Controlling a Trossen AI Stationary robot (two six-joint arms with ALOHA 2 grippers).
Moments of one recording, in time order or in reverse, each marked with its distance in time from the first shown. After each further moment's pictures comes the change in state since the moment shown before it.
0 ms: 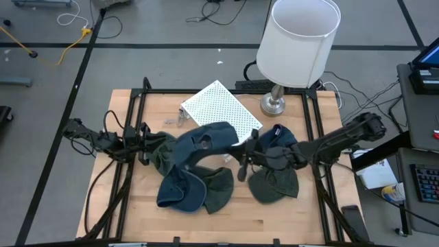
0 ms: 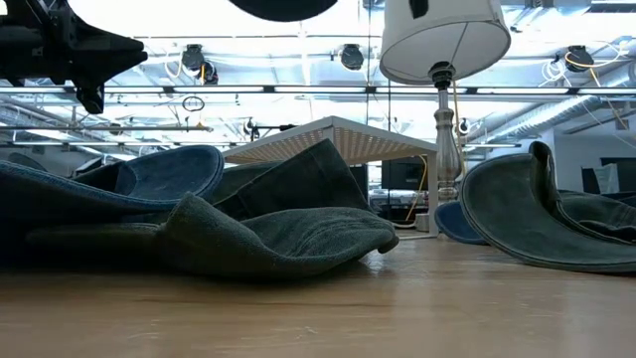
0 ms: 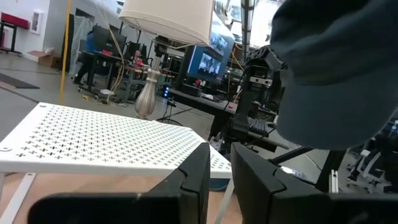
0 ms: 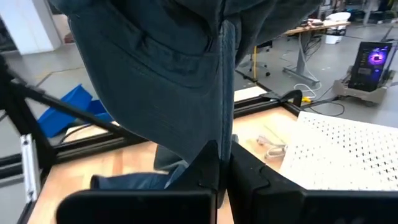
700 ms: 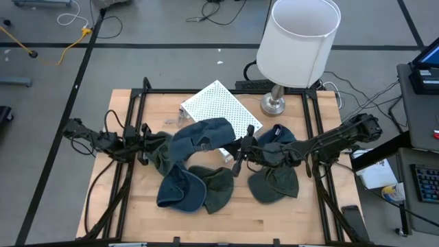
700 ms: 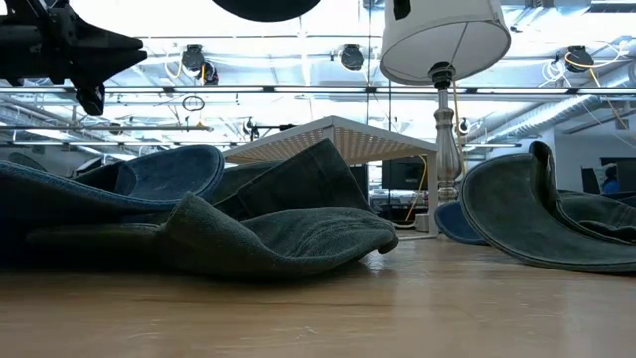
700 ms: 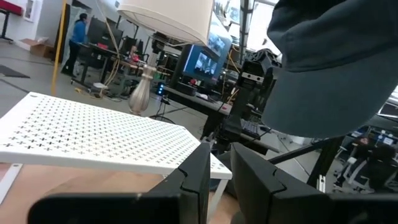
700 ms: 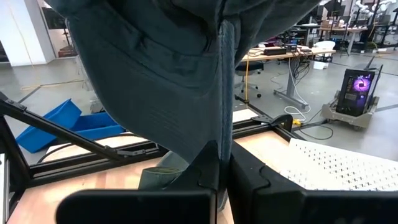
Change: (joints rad) left arm 0.000 0.000 0.000 0.001 0.014 -0.063; right arm -0.046 0.048 0.000 0.162 -0.005 -0.118
